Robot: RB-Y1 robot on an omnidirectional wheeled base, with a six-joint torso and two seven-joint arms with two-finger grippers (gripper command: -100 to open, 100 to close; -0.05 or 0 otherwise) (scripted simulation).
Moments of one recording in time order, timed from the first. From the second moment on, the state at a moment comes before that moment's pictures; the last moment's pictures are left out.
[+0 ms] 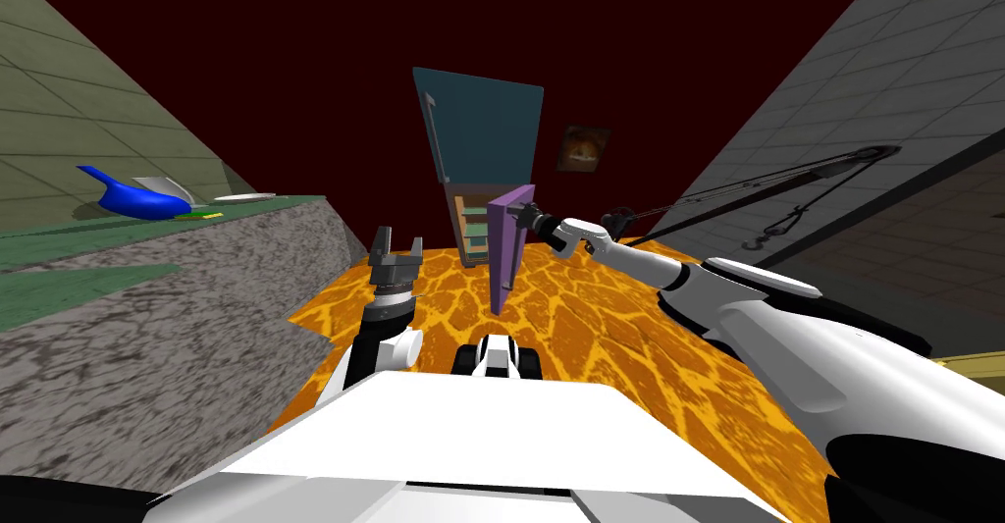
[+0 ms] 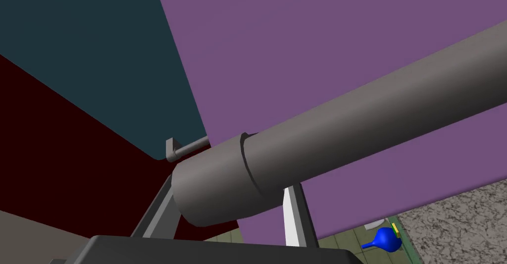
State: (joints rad) left arm 0.51 -0.01 -0.02 -2.30 -0.09 -0.52 0.16; right arm -1.03 -0.94 0.99 -1.64 0.25 0.32 0.97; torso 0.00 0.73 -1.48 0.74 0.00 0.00
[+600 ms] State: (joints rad) left arm 0.51 -0.01 -0.02 -2.30 -0.09 -0.52 0.16; right arm -1.10 -1.01 1.03 -1.70 0.18 0.30 0.97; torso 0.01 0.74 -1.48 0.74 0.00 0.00
